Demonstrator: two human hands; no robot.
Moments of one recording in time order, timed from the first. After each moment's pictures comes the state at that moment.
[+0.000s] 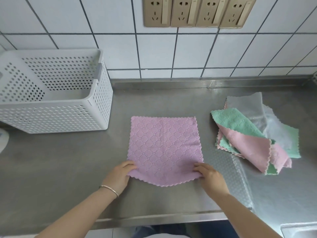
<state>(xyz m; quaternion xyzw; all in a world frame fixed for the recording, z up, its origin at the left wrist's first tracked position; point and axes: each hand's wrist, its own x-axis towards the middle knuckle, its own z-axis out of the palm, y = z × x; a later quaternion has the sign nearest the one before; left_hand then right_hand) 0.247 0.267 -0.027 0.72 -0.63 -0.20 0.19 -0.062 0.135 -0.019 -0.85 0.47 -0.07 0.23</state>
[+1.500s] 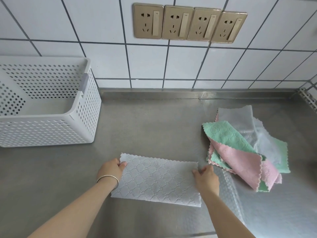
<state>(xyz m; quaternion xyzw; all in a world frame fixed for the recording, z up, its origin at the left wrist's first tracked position) 0.250 0.182 -0.021 0.90 -0.33 -0.26 0.05 -0.036 0.086 -0.002 -0.55 0.76 -0.06 0.34</state>
